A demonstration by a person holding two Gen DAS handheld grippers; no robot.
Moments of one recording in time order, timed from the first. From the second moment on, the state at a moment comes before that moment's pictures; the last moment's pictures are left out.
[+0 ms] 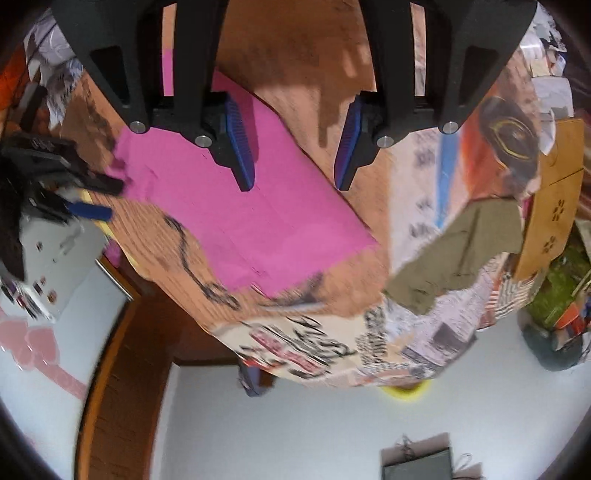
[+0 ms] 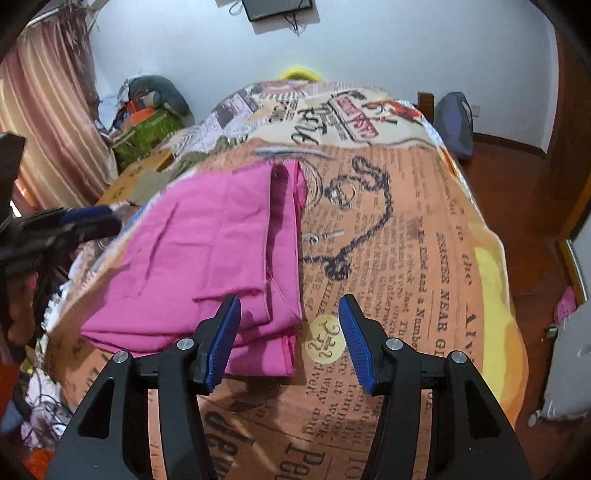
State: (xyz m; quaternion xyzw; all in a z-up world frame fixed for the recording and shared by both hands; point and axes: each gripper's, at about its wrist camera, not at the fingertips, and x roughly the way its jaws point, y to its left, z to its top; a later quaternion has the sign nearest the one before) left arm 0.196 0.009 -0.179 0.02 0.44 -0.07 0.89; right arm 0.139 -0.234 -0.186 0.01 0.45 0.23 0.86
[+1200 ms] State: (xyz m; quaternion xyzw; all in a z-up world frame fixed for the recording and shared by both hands) left arm 0.266 0.086 -0.236 -0.06 0.47 -0.07 0.88; right arm 0.164 -0.229 -0.196 0.02 0.46 0.23 0.86
